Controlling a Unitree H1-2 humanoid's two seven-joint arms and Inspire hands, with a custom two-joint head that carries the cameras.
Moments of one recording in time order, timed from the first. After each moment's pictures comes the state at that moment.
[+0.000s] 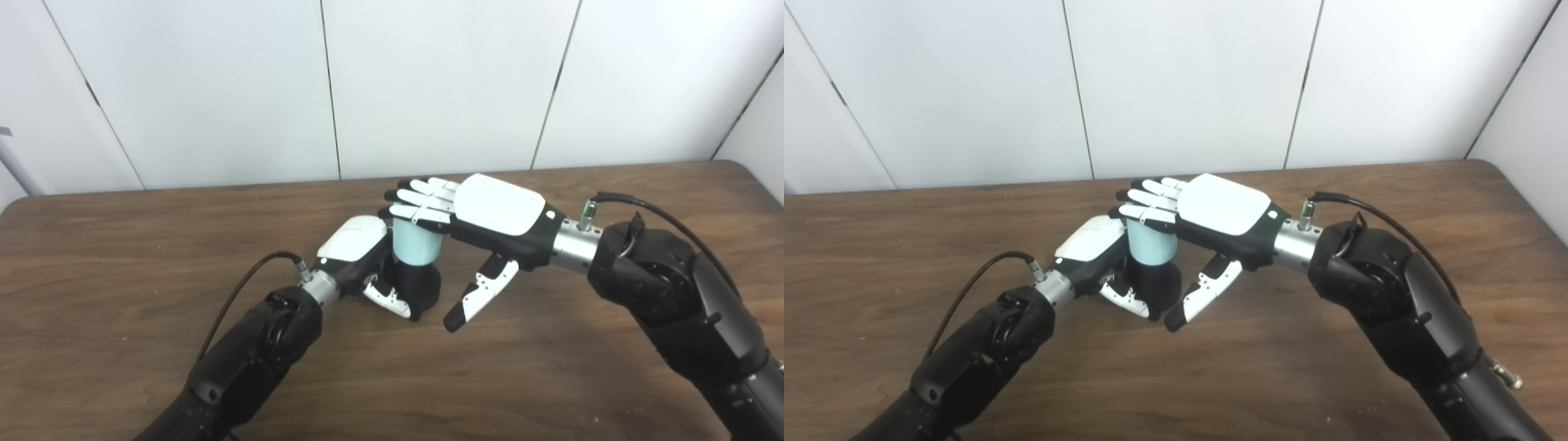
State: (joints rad) left arm -0.59 0.26 -0.63 0.31 0.64 -0.02 -0.09; right arm -0.53 -0.51 0.30 -0.26 -0.53 -0.19 0.60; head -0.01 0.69
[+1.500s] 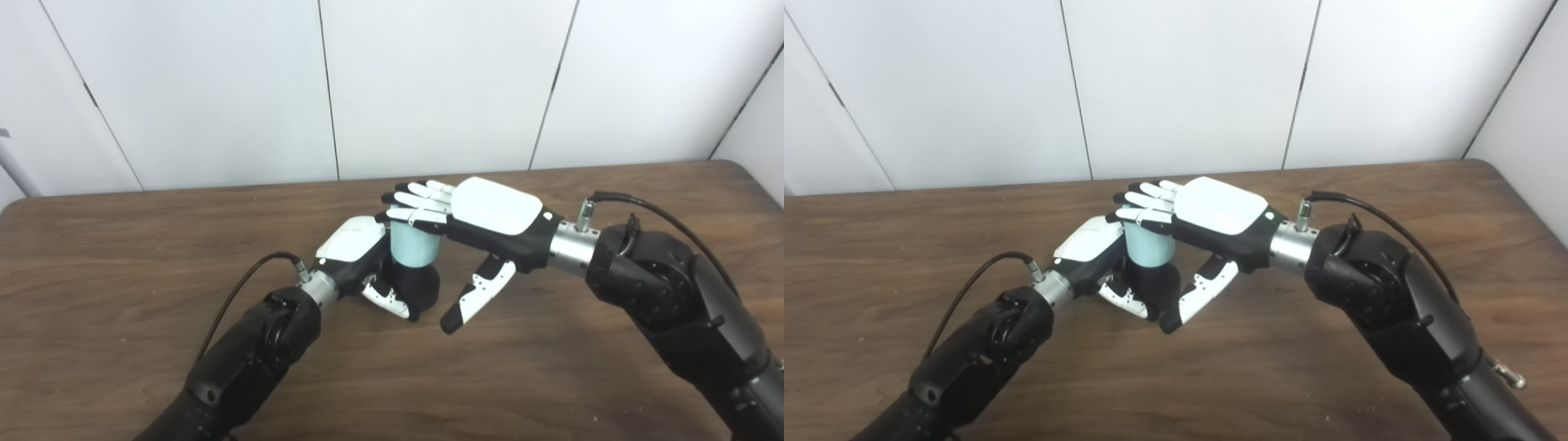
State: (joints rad) left arm -0.58 0.26 -0.63 0.30 0.64 -0.02 -0.10; right arm -0.53 -0.54 0.34 -0.30 -0.45 -0.14 0.60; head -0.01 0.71
